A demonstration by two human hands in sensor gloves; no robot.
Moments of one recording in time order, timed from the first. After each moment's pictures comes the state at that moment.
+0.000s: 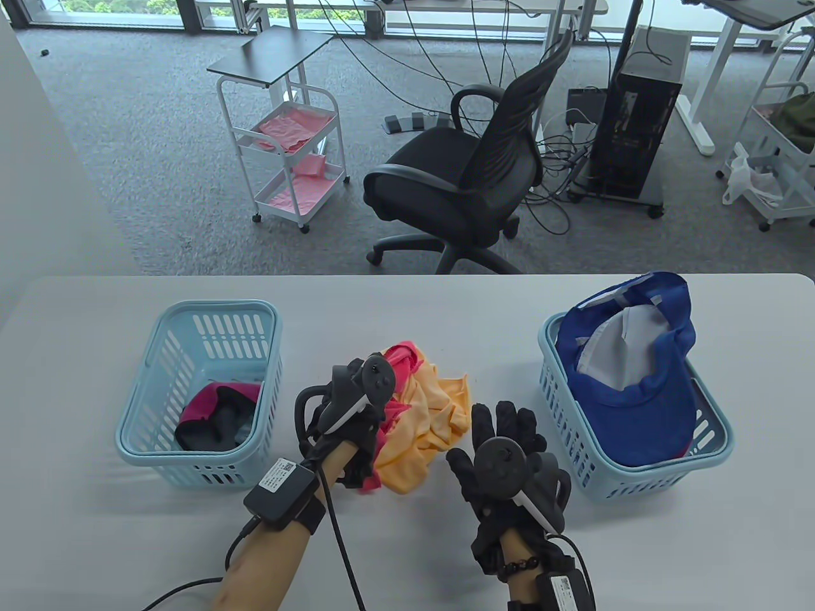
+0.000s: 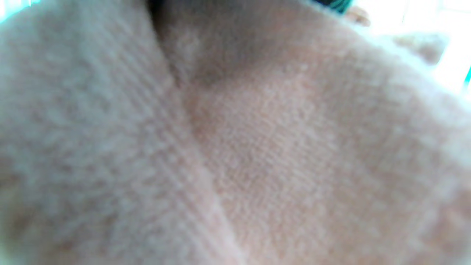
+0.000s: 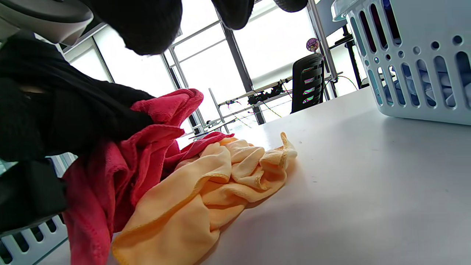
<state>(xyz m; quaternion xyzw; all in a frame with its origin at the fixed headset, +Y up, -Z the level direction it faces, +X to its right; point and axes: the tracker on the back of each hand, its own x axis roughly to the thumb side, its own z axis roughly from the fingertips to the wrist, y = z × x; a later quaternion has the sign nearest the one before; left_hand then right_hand) -0.118 -0.691 -0.442 -0.03 -0.04 0.07 1.00 0.102 -0.691 -0.320 0.03 -0.06 0.98 0.21</state>
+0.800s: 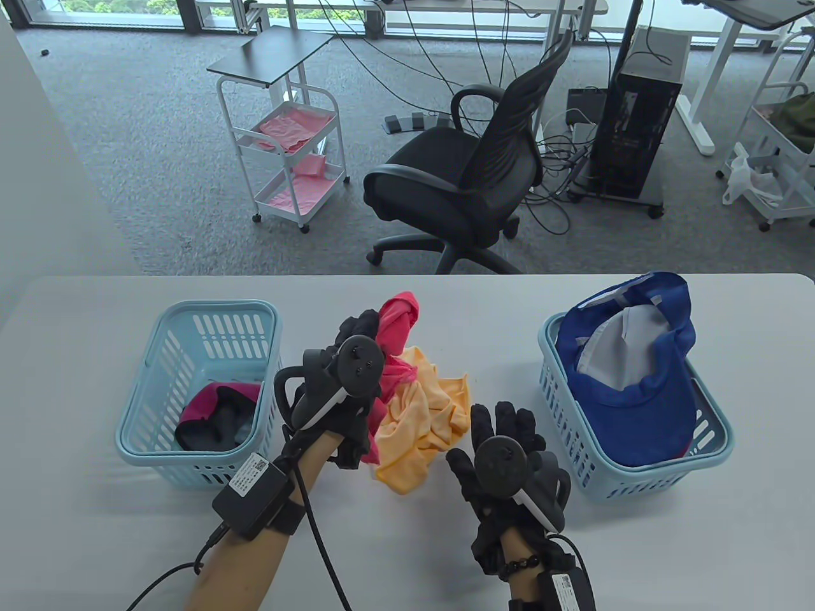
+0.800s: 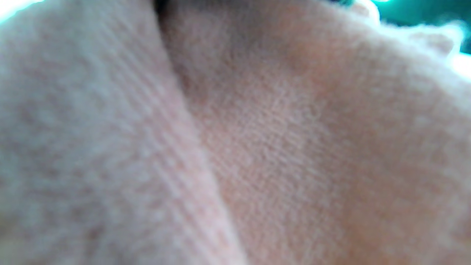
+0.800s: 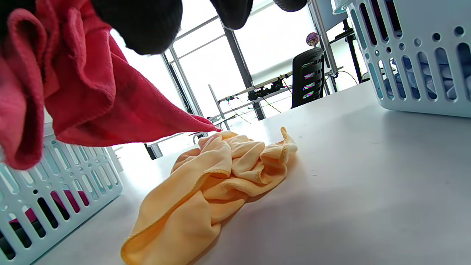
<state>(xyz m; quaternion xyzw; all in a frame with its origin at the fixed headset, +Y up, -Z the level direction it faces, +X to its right) -0.128 -0.584 -0.399 0.10 -0.07 0.11 0.99 0.101 -0.695 -0.323 0.04 -0.05 0.98 0.21</state>
